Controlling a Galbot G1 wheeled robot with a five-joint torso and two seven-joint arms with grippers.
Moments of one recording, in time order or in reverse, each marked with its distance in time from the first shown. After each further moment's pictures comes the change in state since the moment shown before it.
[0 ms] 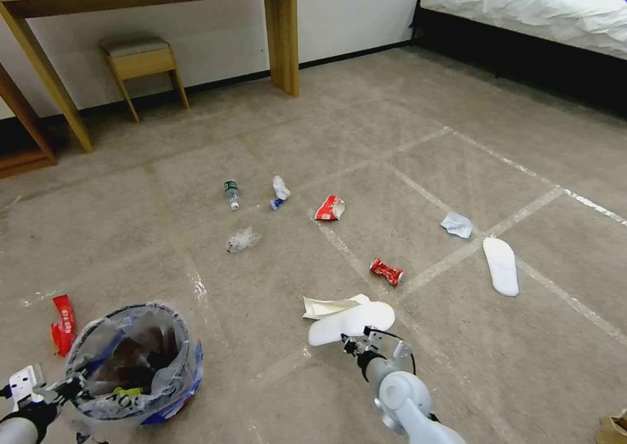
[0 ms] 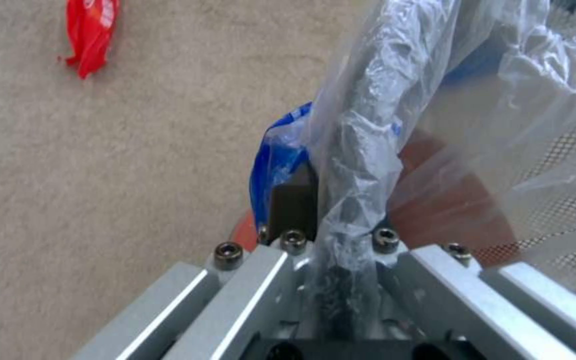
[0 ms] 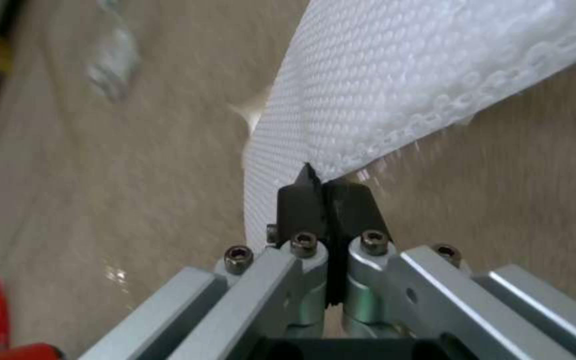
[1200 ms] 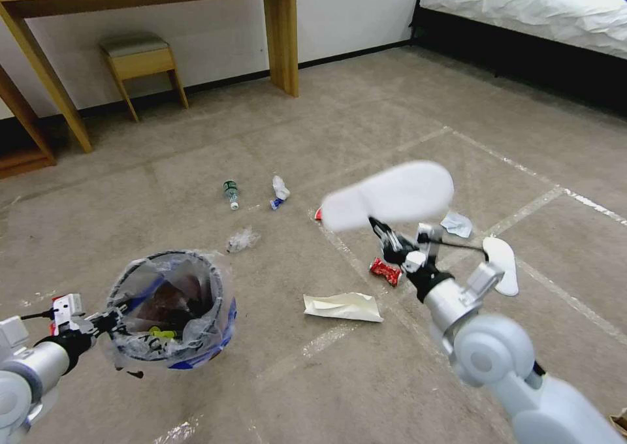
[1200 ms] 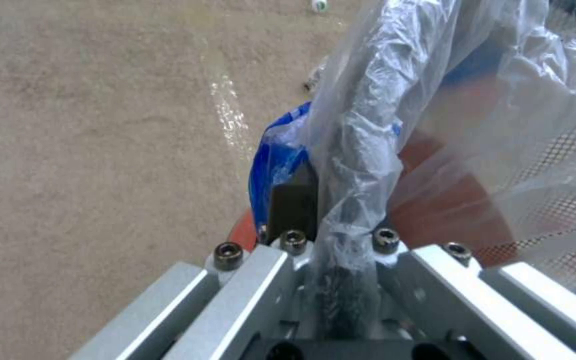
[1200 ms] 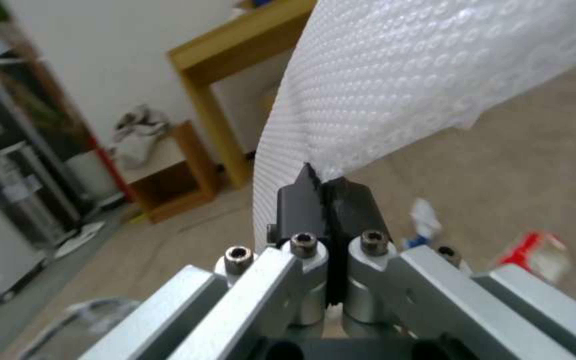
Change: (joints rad) left arm -0.108 0.249 0.172 -0.052 -0.248 0.023 -0.101; right arm 0.201 -0.443 -0.027 0.579 -0.004 0.130 -0.109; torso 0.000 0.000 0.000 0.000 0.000
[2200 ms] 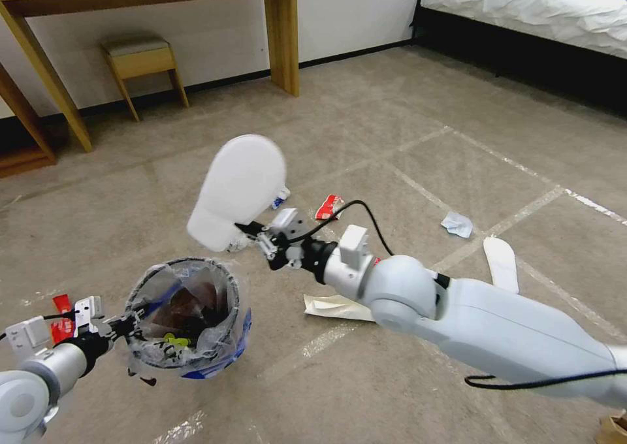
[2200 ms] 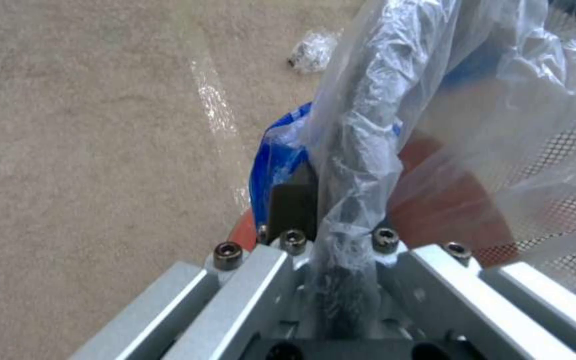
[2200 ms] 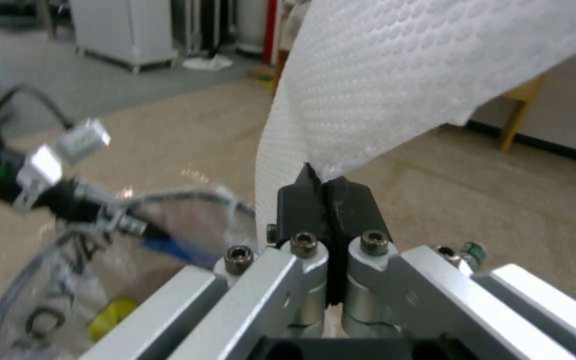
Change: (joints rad) left arm 0.021 0.002 0.039 -0.036 -0.004 0.000 -0.028; right arm 0.861 0.029 -0.895 -0.170 -0.187 -0.067 -0.009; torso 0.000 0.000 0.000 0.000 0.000
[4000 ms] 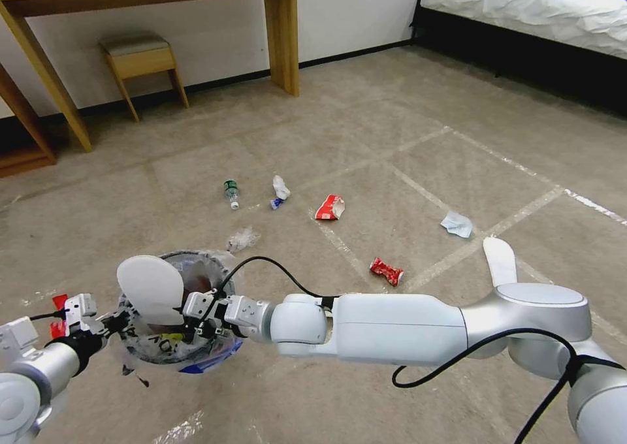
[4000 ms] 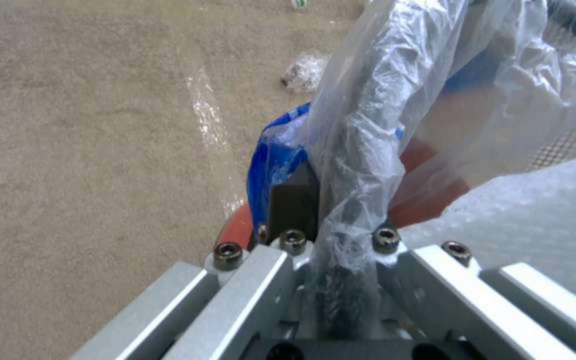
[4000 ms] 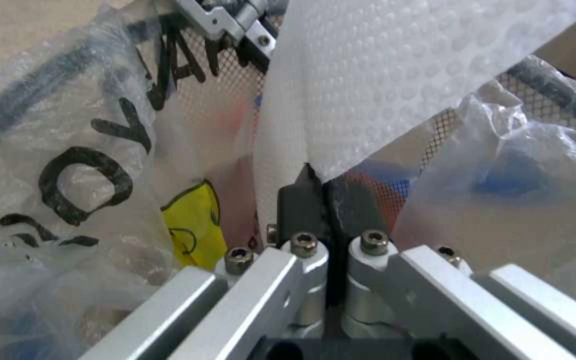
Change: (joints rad) left arm -0.005 -0.032 -0.036 -0.014 -0.029 -0.001 0.005; right arm 0.122 0.371 -0.391 -0.369 -0.144 -0.001 0.007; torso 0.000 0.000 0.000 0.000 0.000
